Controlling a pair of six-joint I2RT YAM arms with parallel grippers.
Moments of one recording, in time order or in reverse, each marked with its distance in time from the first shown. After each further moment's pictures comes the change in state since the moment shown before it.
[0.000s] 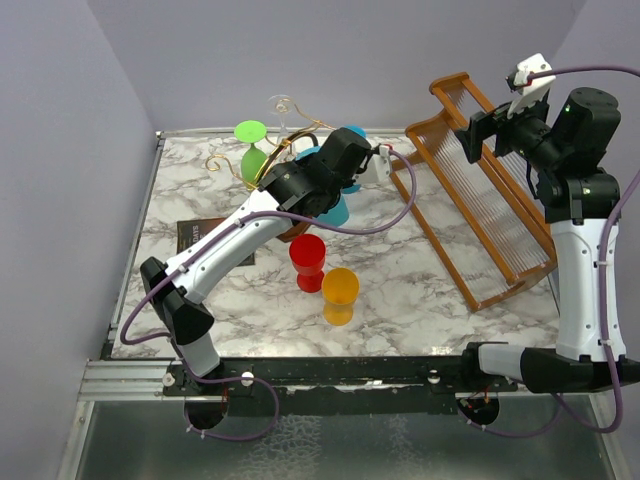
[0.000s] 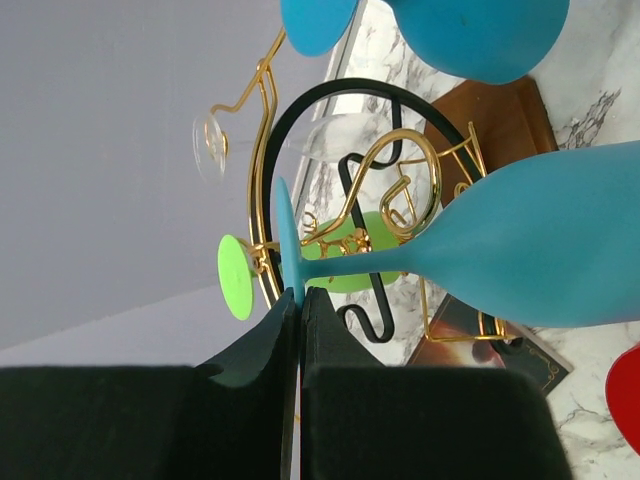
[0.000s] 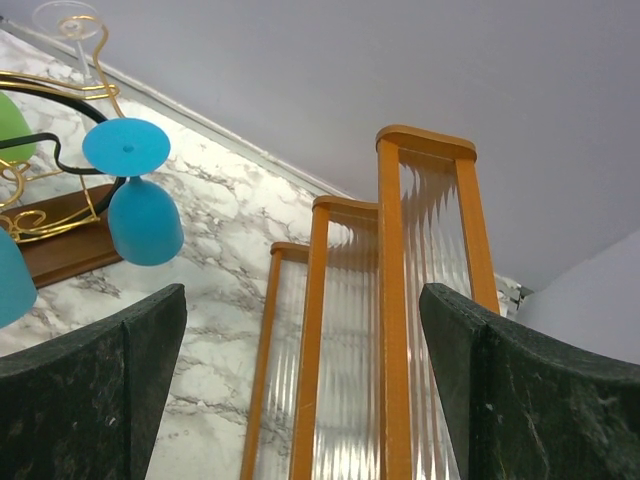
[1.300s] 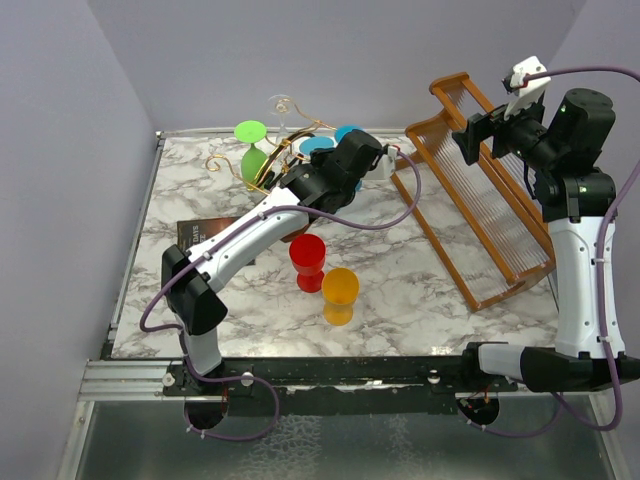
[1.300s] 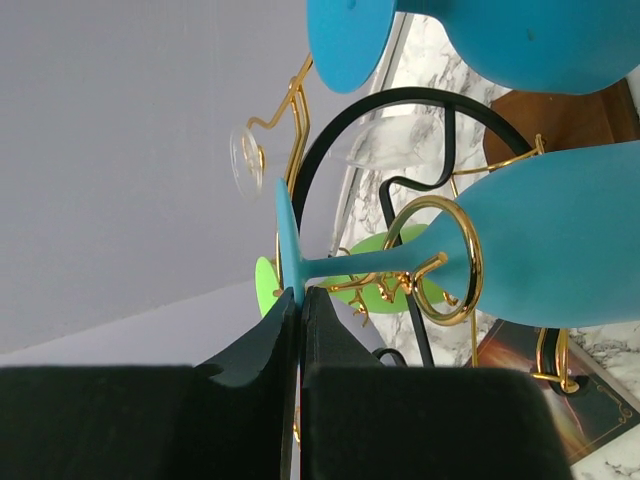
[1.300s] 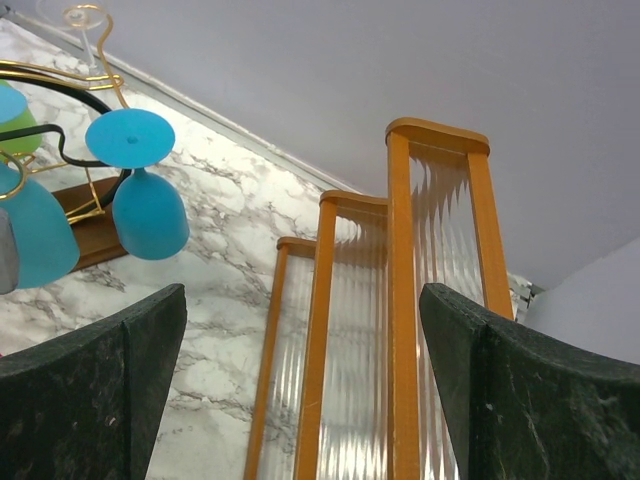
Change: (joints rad) left arm 0.014 0.089 -0.043 0.175 -0.129 0.136; right arm 0.000 0.008 -0.018 0.007 -0.015 0.000
